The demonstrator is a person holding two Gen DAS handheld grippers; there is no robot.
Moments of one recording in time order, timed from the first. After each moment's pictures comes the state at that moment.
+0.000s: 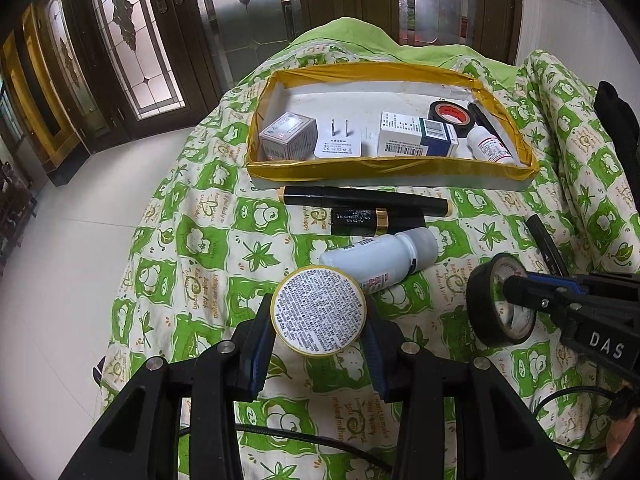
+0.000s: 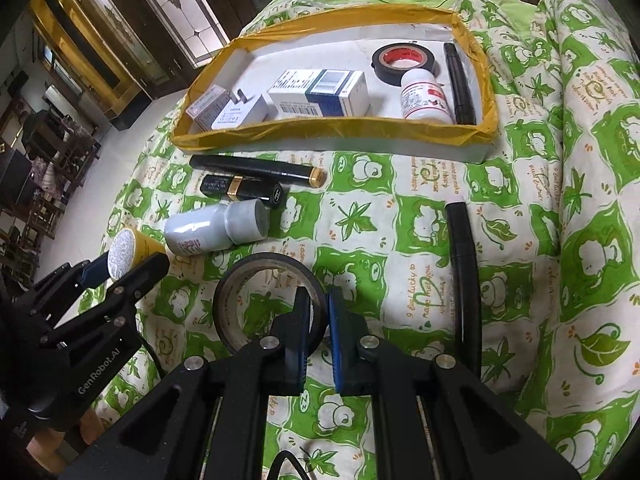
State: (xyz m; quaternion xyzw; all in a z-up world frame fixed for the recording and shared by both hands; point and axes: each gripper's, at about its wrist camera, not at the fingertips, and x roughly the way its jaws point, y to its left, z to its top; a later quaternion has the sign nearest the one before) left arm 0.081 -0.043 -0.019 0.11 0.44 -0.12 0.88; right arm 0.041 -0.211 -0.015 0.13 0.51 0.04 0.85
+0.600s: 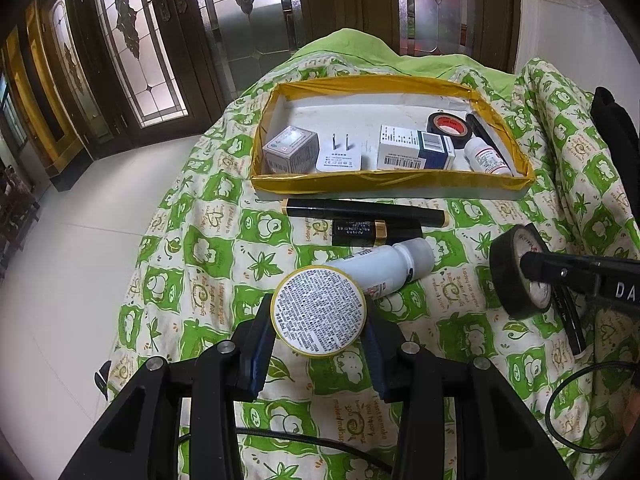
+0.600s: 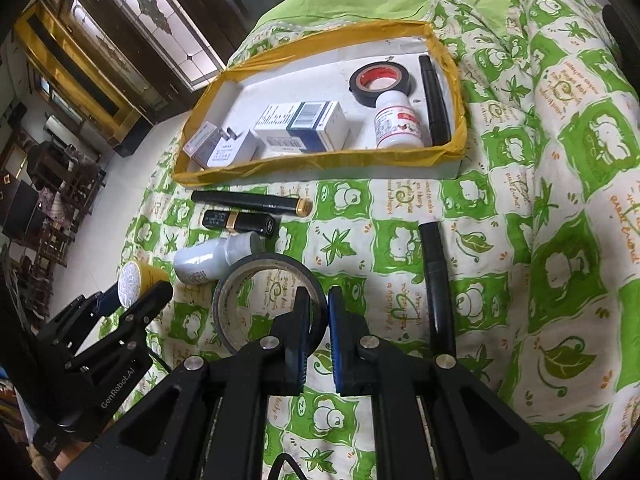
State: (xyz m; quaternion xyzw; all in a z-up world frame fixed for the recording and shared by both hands) left arm 0.078 -0.043 -0.011 0.10 0.43 -0.12 0.89; right arm 0.040 -0.236 0.004 0.17 0.49 0.03 0.85
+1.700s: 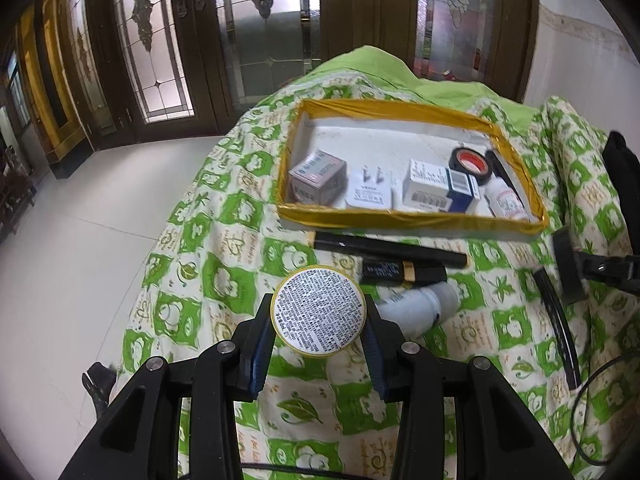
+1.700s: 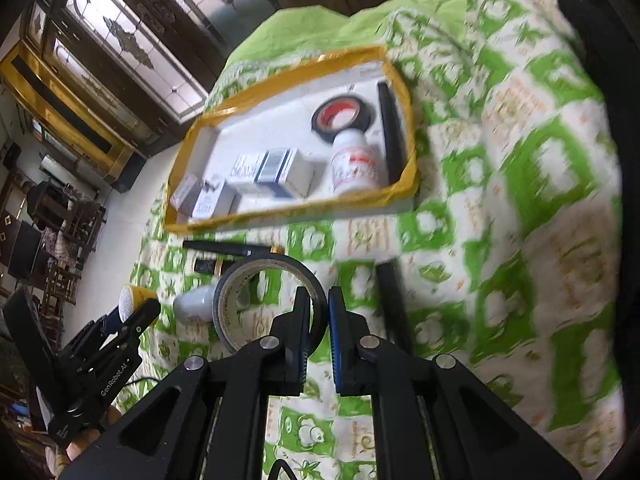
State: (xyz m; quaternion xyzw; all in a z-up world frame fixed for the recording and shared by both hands) left arm 0.108 -0.019 -0.003 0.05 0.41 -0.11 0.90; right arm 0.040 -0.277 0.027 0.22 0.45 -0.01 0.86
